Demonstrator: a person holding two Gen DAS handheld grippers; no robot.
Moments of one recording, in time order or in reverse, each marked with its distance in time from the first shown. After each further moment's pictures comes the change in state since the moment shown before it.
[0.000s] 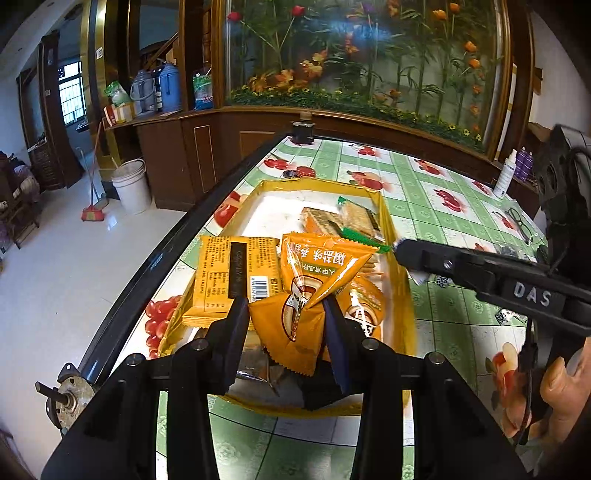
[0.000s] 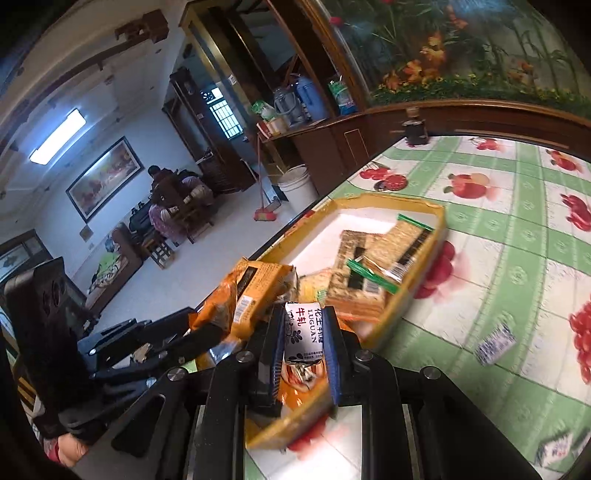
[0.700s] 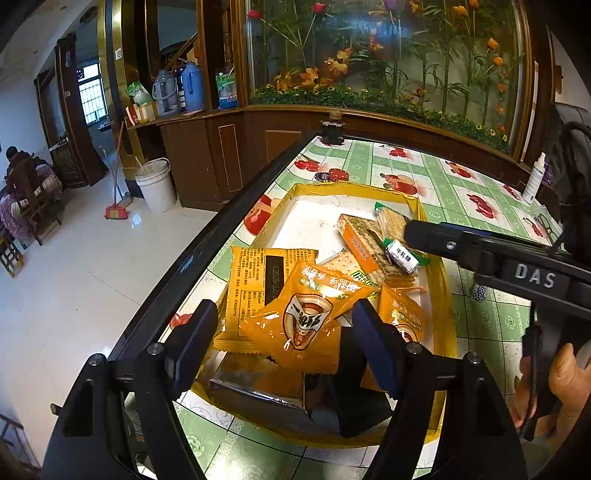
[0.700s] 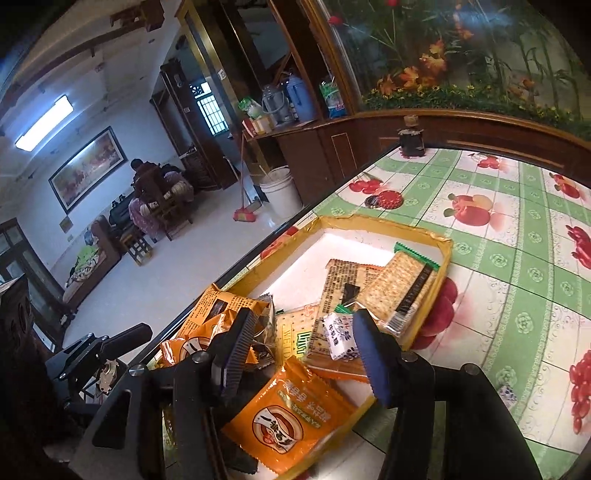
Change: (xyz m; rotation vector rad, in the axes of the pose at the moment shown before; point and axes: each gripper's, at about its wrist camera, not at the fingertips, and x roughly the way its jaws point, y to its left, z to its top) left arm 0.010 0.011 0.008 -0.013 -0.003 0.107; right arm 0.019 -0.003 0.022 -0.029 -0.016 -0.095
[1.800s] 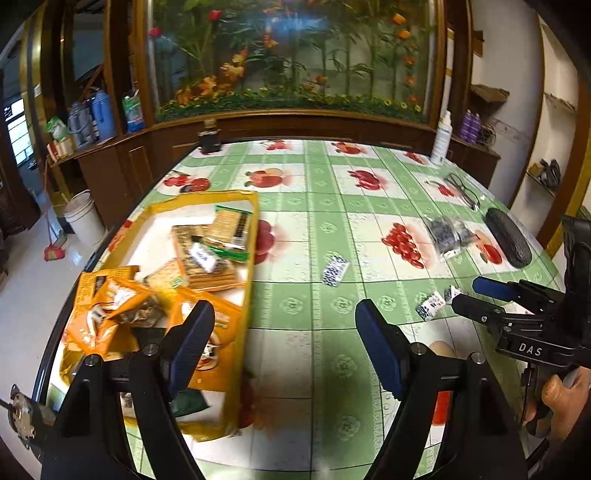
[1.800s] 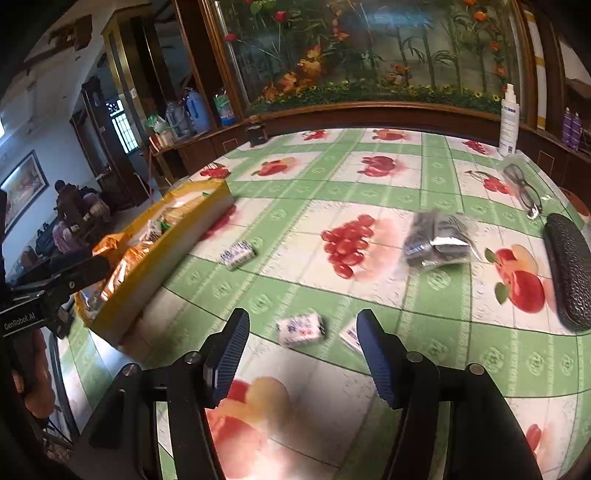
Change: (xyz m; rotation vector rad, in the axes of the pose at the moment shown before) left arm -0.027 -0.136 -0.007 0.206 0.003 -0.247; right arm -0.158 -0.131 -0.122 0.128 -0.006 -0.348
